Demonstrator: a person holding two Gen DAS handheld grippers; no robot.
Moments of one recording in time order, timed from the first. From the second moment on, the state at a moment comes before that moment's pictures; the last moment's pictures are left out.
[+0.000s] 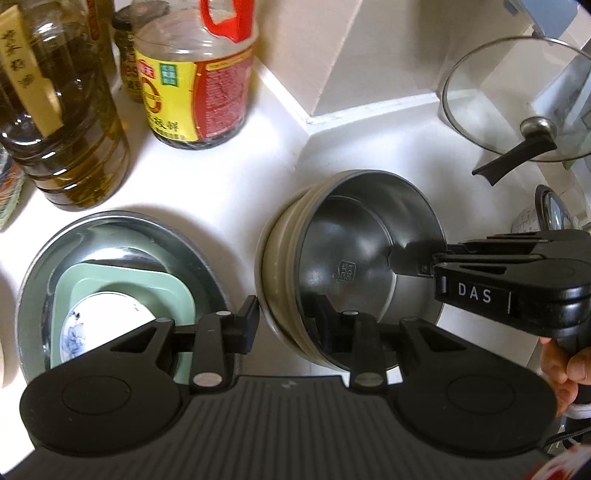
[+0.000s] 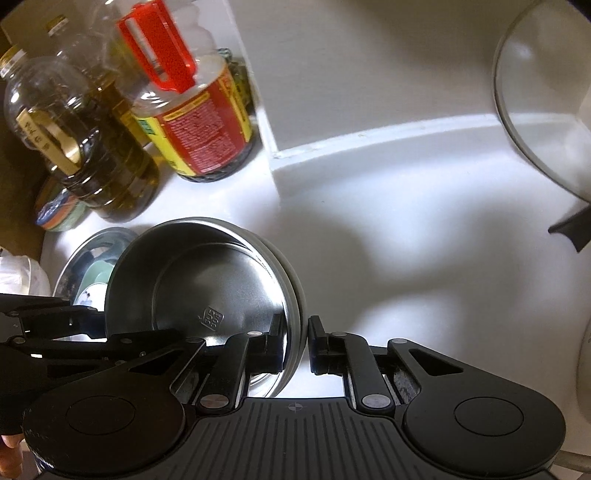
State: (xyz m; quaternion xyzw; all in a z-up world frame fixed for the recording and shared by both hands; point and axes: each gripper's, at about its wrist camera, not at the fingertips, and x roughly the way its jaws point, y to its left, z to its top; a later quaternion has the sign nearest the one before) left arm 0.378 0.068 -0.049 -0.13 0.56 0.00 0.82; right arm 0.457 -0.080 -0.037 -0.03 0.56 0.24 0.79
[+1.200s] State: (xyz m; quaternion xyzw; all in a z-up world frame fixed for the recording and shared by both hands) left arm 0.271 0.198 -0.036 -0.21 0.53 0.11 0.81; right arm 0.401 0.089 -0.020 -0.14 0.53 0.36 0.75
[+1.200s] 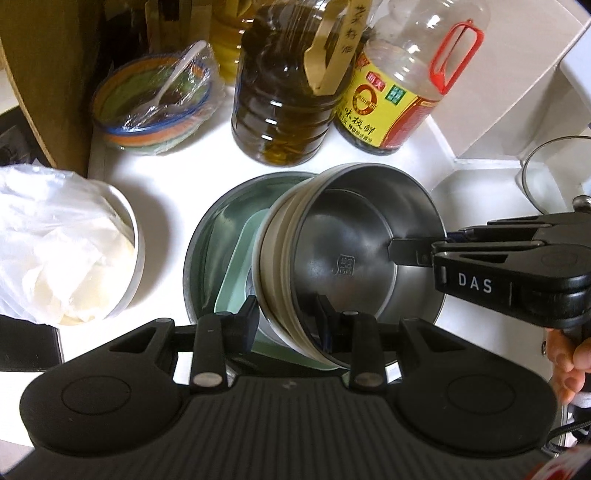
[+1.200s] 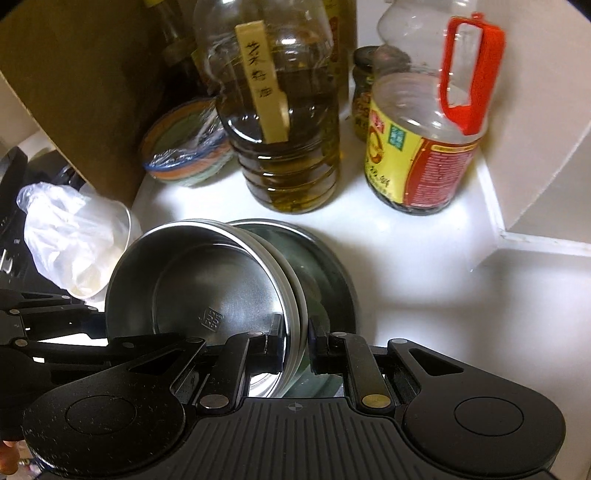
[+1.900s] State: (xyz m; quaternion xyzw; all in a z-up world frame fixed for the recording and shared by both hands) left arm 0.274 0.204 -0.054 -0.21 0.56 0.10 0.80; right arm 0.401 0.099 -0.040 -0.16 0.56 0.36 0.73
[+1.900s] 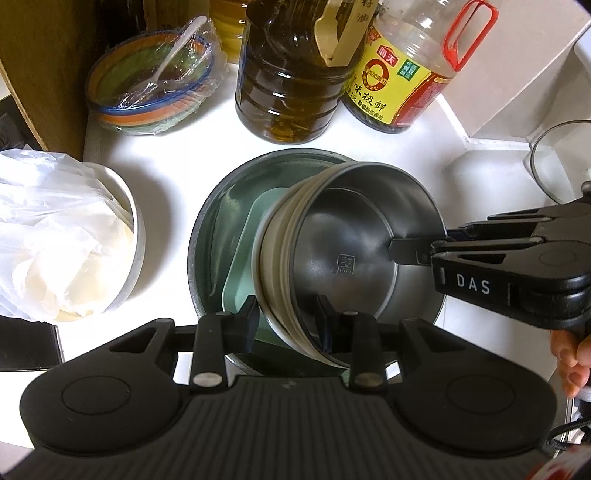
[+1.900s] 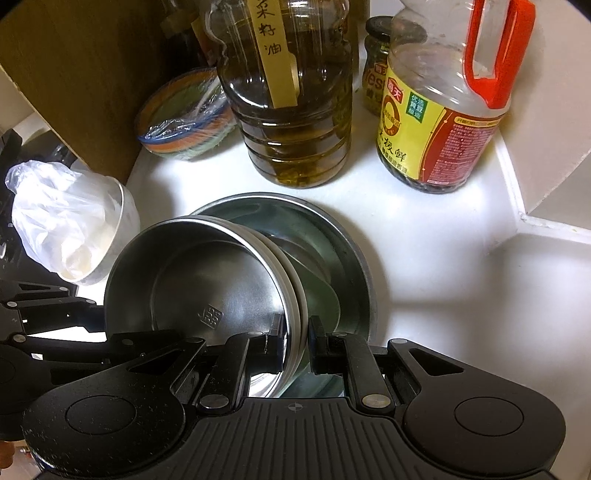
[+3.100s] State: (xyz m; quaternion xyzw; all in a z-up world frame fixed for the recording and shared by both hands) left arm 0.278 0.216 -0.073 -0.22 0.58 0.08 0.78; right arm 0.412 0.116 -0.058 -0.17 0.59 0.35 0.71
